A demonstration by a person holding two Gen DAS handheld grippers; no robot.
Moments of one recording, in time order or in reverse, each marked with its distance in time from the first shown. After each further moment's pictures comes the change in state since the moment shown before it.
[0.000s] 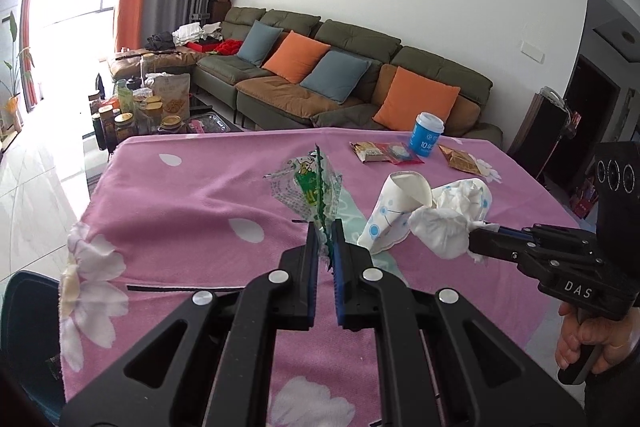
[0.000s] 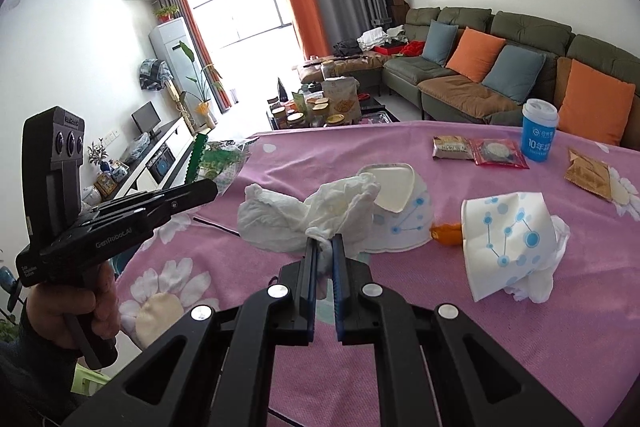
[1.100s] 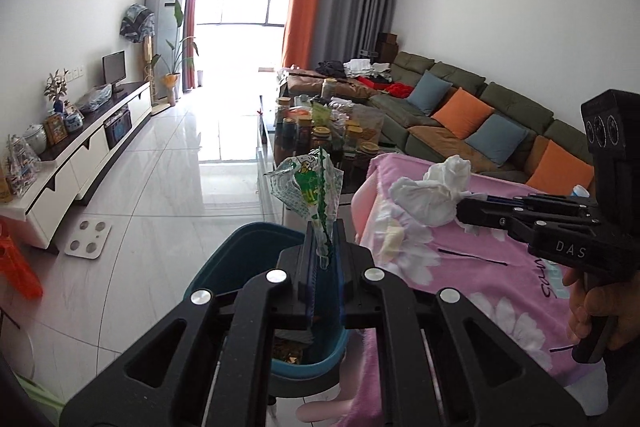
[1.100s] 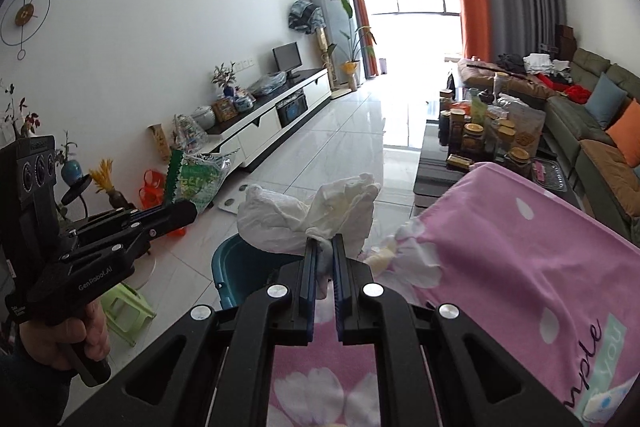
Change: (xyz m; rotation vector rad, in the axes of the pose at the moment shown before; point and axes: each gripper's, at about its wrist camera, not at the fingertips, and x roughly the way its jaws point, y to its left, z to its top) left arm -0.227 0.184 -0.076 -0.275 -0.147 0.544; right arm 0.136 0.249 0.056 -0.391 0.131 0.414
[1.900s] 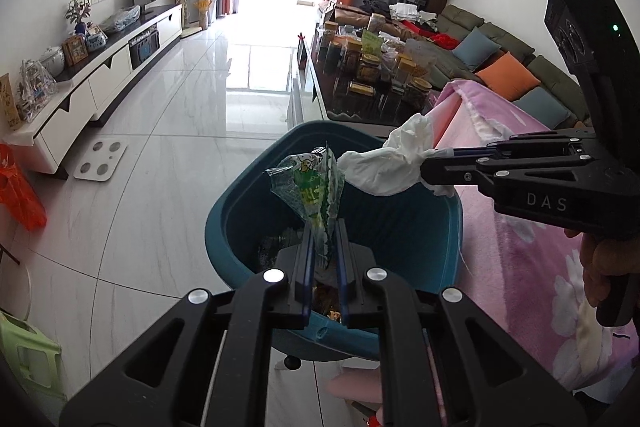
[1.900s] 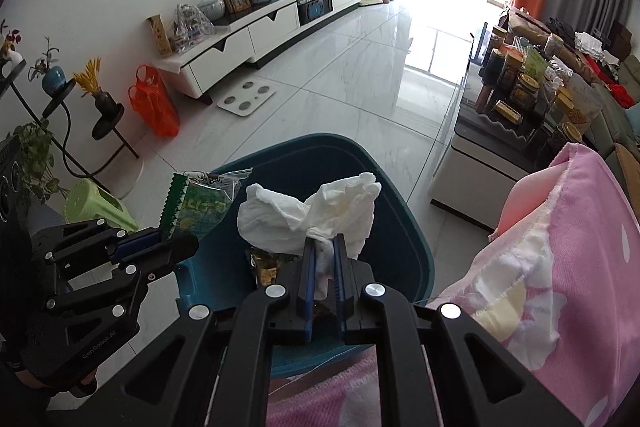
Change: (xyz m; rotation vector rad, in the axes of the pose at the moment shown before) left arm 0.119 0.062 -0.068 -0.131 0.246 0.076; right arm 0.158 0.047 -0.003 -0.154 0.383 -0.016
